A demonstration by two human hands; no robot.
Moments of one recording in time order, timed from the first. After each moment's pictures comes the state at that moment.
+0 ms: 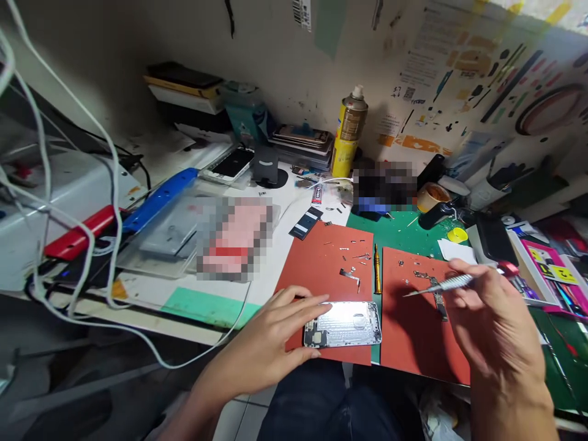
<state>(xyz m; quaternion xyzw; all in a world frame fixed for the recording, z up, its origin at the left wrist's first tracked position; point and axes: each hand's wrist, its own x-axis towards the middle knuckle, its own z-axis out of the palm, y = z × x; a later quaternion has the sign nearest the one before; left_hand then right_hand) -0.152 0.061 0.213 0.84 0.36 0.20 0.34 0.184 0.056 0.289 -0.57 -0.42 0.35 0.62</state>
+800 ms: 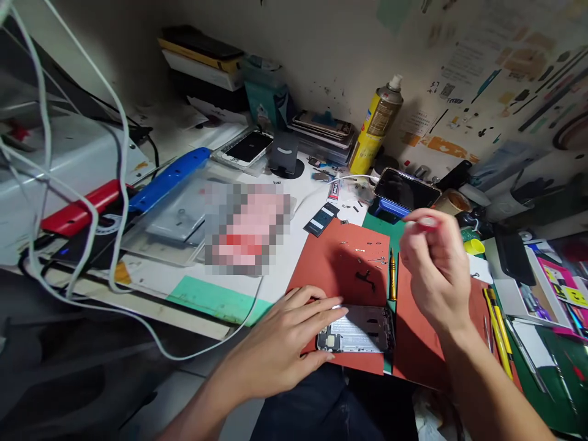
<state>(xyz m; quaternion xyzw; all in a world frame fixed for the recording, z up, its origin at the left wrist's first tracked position) -0.151 0.062 0.214 0.86 0.34 0.22 0.32 0.097 0.132 0.295 -0.51 -0.67 0.20 0.50</state>
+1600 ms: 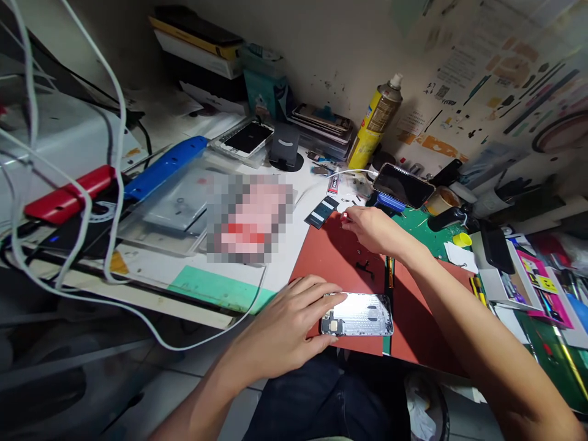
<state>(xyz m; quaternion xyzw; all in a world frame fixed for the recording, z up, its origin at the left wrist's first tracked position) -0.149 0.063 0.214 0.85 0.33 0.25 0.31 0.076 0.215 0.275 -0.49 -0.86 0.10 -0.03</state>
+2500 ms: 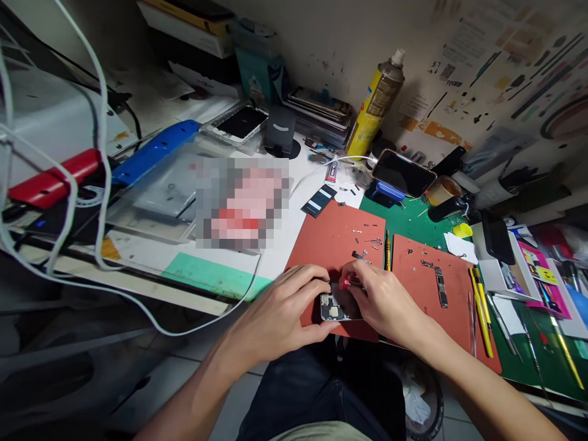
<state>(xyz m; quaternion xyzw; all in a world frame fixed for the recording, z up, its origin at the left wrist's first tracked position) -0.145 0.057 0.211 0.82 0.37 0.31 0.30 0.092 0.074 0.245 -0.50 -0.82 0.24 0.12</state>
